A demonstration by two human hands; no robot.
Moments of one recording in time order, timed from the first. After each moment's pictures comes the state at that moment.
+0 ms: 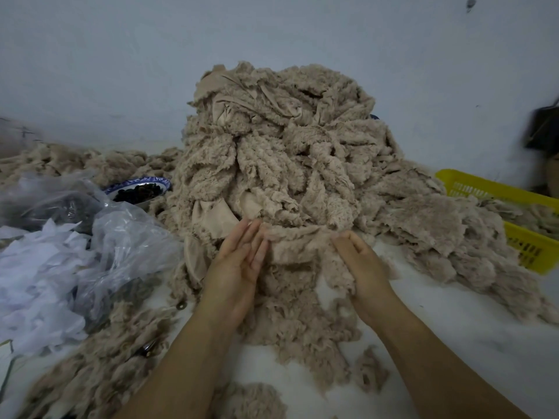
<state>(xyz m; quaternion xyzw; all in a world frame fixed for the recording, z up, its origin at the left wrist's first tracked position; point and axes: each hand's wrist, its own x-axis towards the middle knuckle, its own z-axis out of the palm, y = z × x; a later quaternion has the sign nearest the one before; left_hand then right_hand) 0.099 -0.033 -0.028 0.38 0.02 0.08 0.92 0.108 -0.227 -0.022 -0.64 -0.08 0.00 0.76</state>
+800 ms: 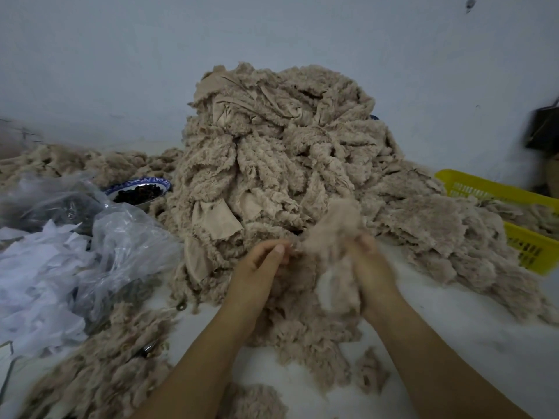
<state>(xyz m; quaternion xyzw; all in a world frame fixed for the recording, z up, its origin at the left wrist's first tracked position) 0.083 -0.053 -0.032 0.71 -0.01 0.11 0.69 0.121 -0.236 -0.029 -0.60 -0.02 0.02 0.80</state>
